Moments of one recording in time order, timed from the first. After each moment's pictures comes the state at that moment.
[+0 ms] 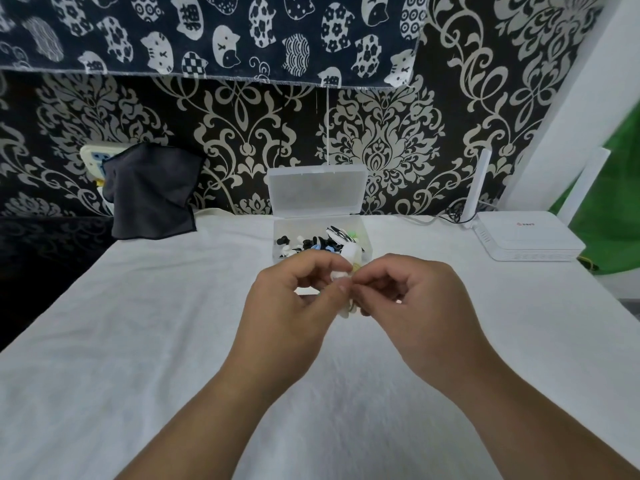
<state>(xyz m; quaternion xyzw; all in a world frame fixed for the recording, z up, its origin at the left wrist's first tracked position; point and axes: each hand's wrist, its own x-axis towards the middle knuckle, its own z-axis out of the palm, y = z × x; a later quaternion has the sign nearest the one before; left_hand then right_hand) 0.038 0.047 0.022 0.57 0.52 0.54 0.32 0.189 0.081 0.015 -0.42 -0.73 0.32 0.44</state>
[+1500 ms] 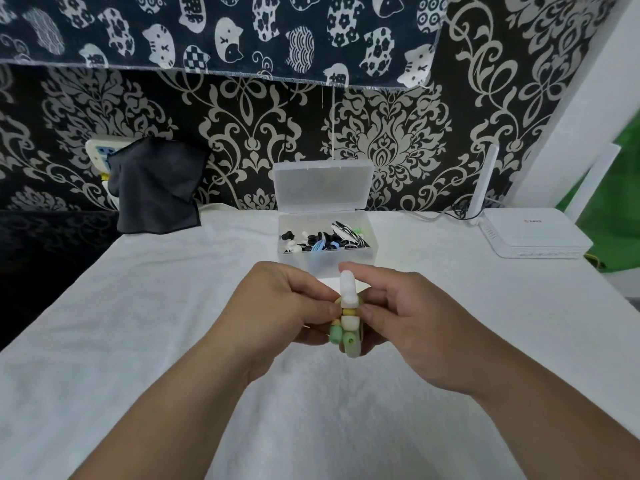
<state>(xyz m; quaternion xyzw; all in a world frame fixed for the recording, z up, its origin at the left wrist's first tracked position) 0.012 0.052 0.025 0.45 0.61 0.42 0.50 0.196 0.086 0.012 -0.37 -0.72 0.54 0.24</state>
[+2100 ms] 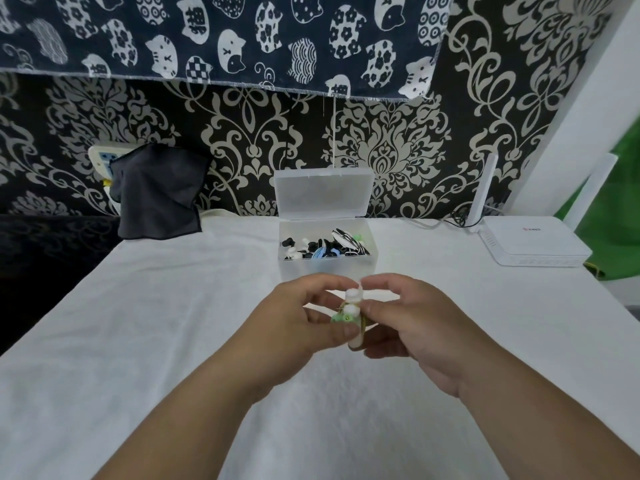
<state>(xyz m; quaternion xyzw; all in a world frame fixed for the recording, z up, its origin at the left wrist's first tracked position) 0.016 0.053 0.009 0.54 0.56 0.38 0.50 0.190 0.094 0.007 -0.51 -0.51 0.63 0.28</state>
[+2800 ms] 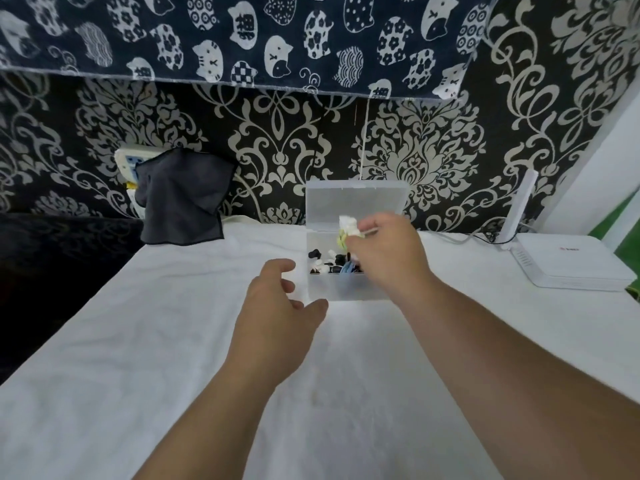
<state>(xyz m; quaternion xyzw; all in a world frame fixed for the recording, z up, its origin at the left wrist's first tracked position) -0.026 0.072 -0.005 0.44 0.72 0.44 0.31 0.098 0.190 0.010 -0.59 -0.65 0.31 0.35</state>
